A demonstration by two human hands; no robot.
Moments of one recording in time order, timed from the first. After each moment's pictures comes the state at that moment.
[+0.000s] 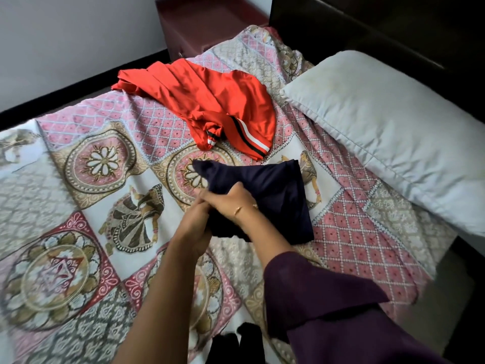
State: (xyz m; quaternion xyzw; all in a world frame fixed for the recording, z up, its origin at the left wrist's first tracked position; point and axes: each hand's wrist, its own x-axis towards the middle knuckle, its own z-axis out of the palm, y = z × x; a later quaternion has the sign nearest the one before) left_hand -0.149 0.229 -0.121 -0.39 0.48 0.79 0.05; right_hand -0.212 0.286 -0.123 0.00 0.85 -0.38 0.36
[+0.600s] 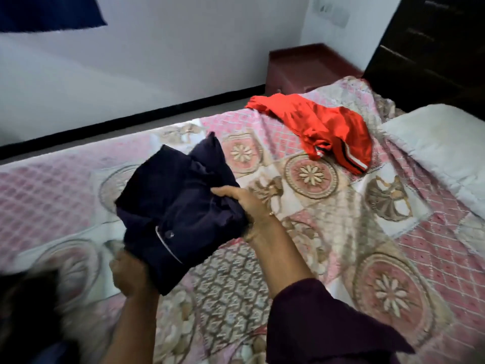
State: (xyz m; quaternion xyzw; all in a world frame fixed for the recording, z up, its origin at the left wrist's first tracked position) left_hand 0.177 0.006 -0.175 -0.70 0.41 0.52 -0.26; right_hand 0.009 0.143 -0.021 0.01 0.44 -0.68 0.58
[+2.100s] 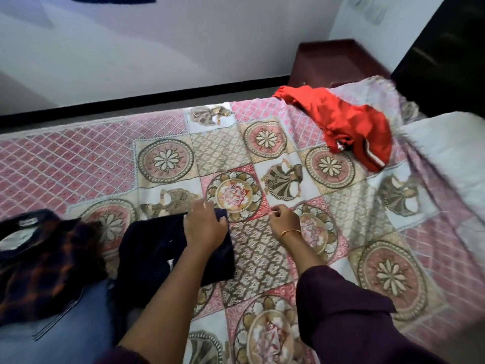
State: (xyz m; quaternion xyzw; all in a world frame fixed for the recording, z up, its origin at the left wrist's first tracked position) left_hand 0.207 0.055 -0.075 -0.45 0.86 0.24 0.03; right_hand 0.074 0.165 -0.104 -0.13 0.91 -0.30 0.27
